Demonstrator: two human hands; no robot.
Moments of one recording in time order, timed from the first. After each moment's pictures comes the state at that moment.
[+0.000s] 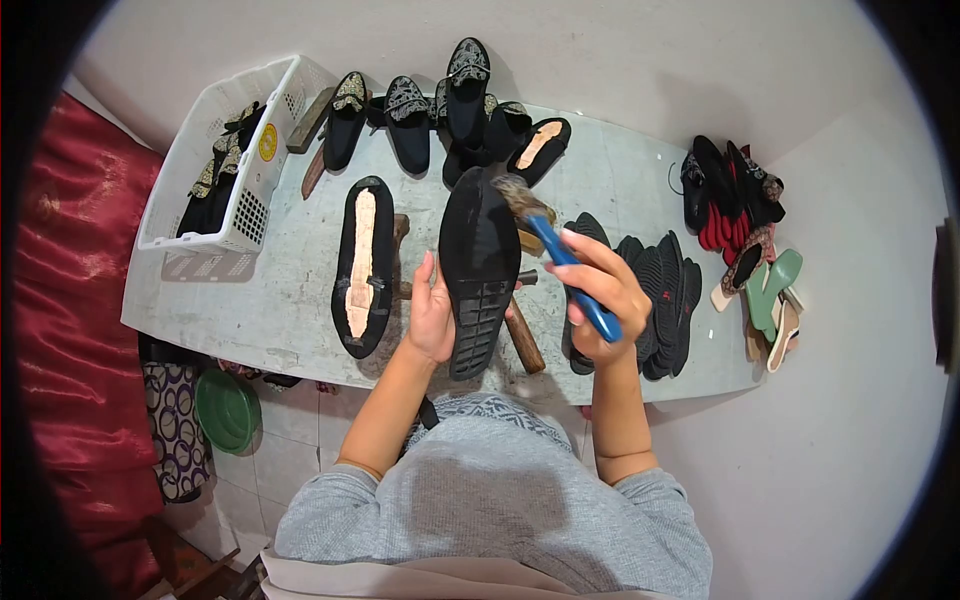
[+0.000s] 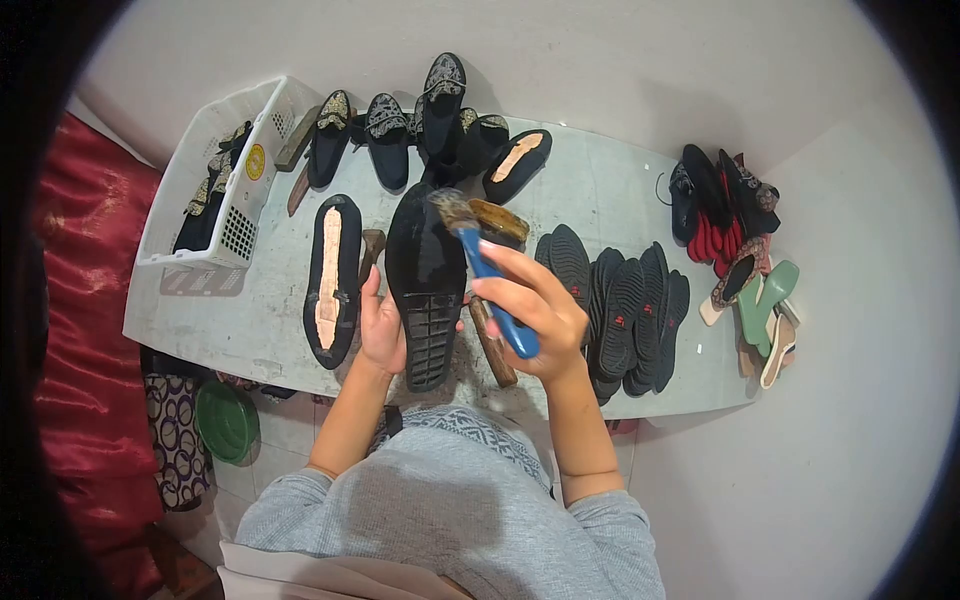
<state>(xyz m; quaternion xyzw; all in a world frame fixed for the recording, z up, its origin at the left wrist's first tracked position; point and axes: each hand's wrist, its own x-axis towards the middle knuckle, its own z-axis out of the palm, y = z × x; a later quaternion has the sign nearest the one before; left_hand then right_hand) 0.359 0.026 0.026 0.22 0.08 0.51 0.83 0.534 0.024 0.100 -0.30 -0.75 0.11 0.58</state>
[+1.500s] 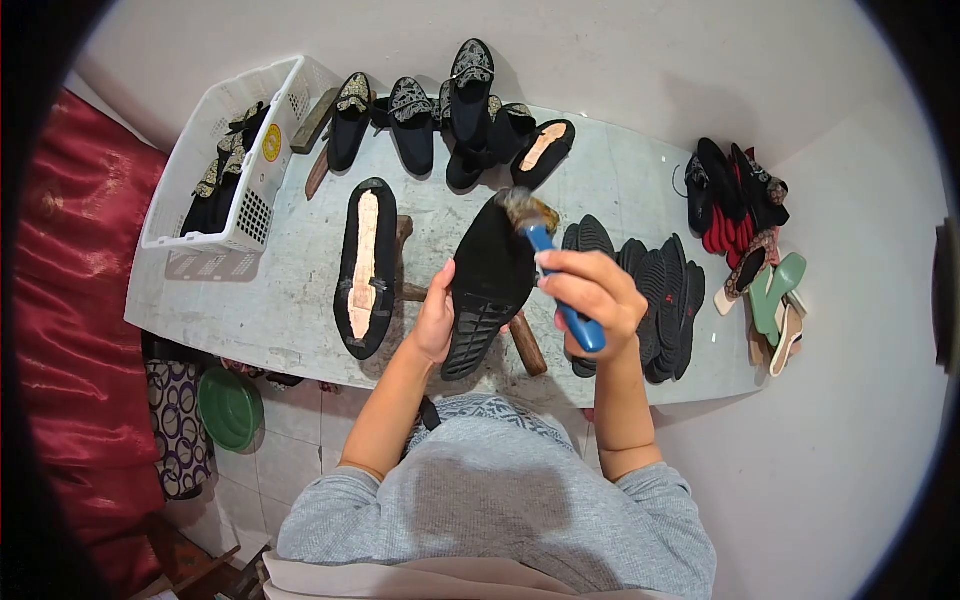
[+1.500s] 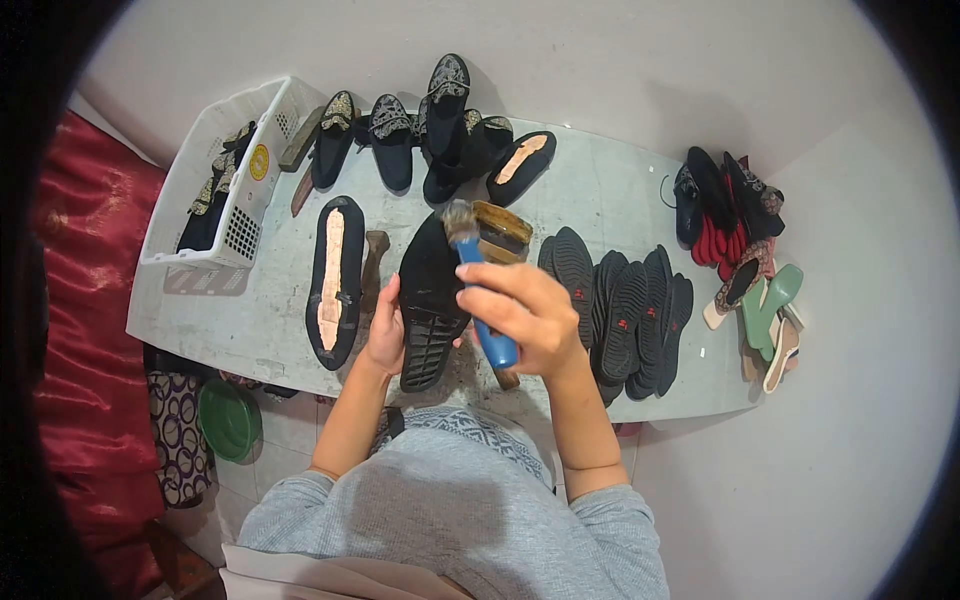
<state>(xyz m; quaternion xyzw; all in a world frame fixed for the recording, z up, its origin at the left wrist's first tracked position) 0.352 0.028 0.001 0.25 0.17 0.46 0.84 0.536 0.035 0.108 -0.23 -0.81 0.03 0.53</state>
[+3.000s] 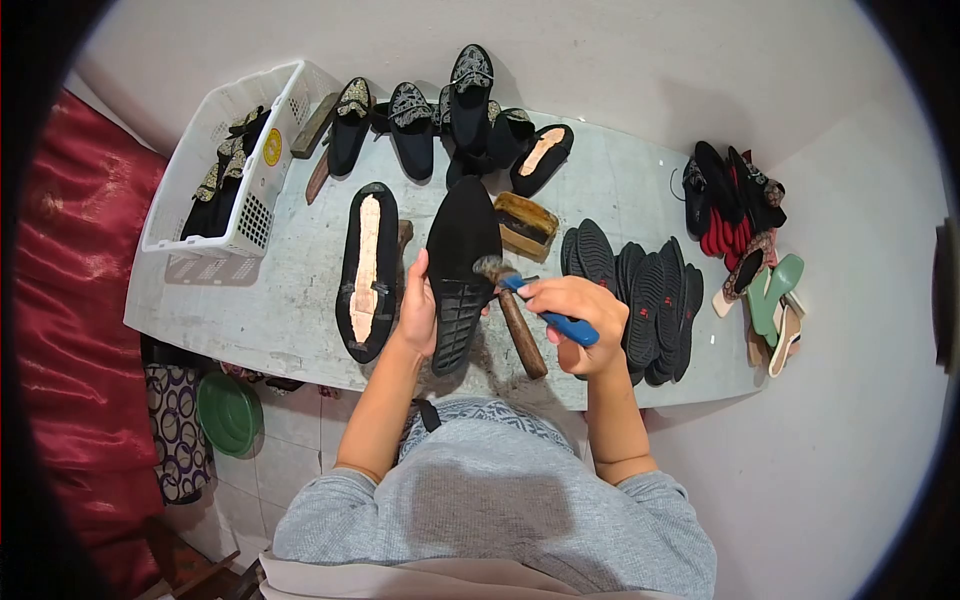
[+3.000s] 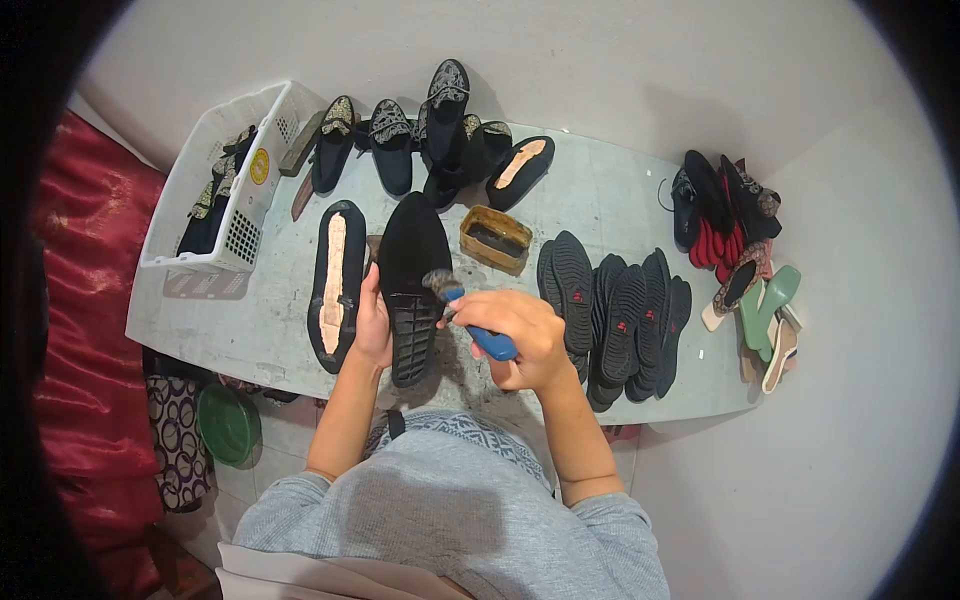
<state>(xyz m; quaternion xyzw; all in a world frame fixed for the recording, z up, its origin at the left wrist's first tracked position) 0.338 0.038 0.010 0.25 0.20 0.51 0.80 0.531 0.023 0.087 -0.25 -0.79 0.17 0.53</state>
